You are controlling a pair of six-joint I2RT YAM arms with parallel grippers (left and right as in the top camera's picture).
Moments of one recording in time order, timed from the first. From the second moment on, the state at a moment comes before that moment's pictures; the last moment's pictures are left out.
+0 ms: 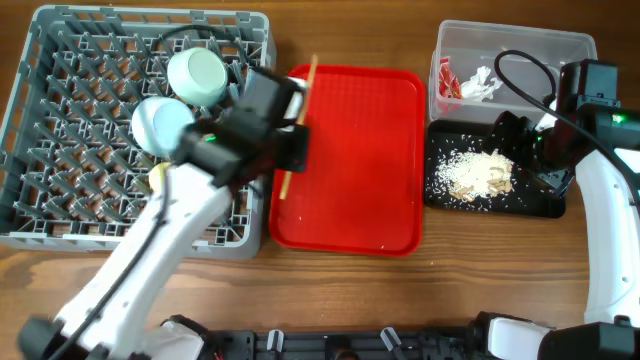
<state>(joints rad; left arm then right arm) -0.48 1.43 1.37 -0.94 0.05 -0.28 -0.17 1.43 1.35 -1.23 -0.10 0.40</state>
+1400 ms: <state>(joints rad) -0.11 1.69 1.38 -1.00 -0.09 -0.06 -0.17 1.43 1.35 -1.24 -0.10 0.40</state>
